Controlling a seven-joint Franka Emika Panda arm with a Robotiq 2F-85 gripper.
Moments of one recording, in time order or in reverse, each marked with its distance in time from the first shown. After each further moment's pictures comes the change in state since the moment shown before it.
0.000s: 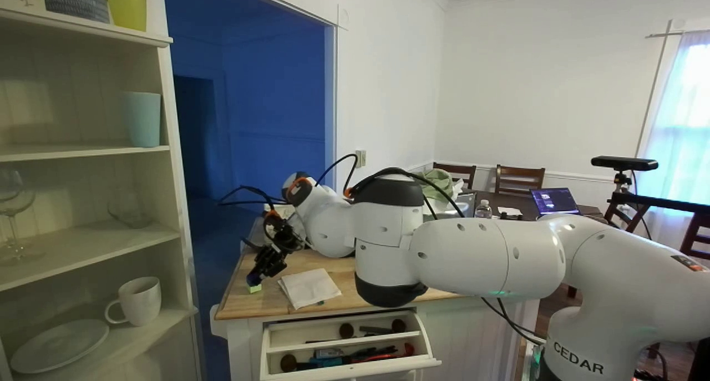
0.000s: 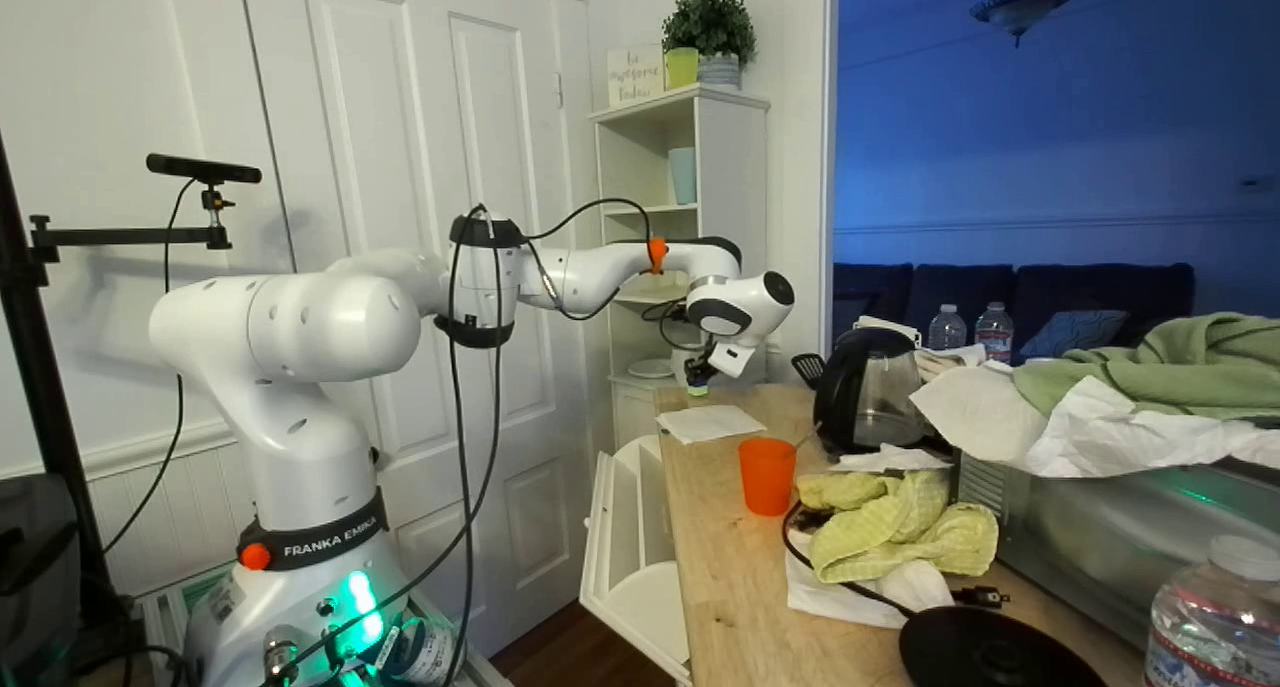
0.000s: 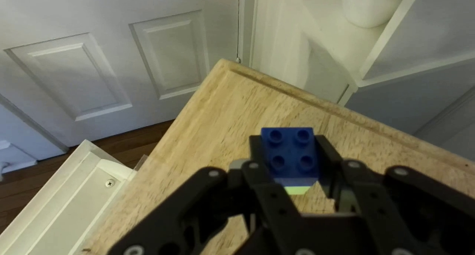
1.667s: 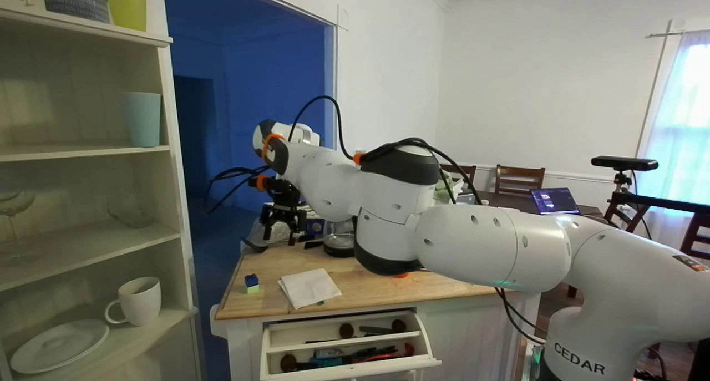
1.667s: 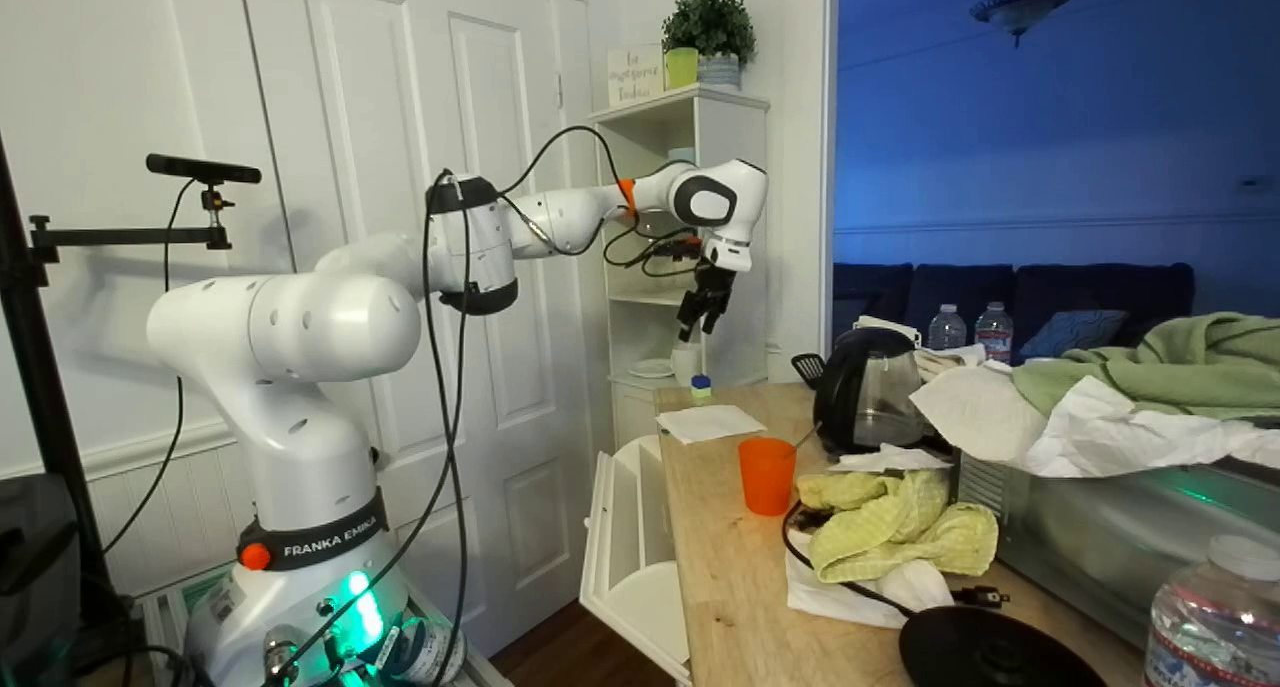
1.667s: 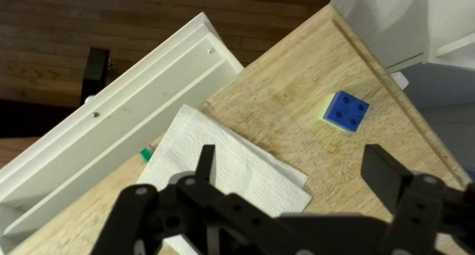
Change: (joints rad) arm 0.027 0.101 -0.290 0.154 -0.570 -0.190 -0.226
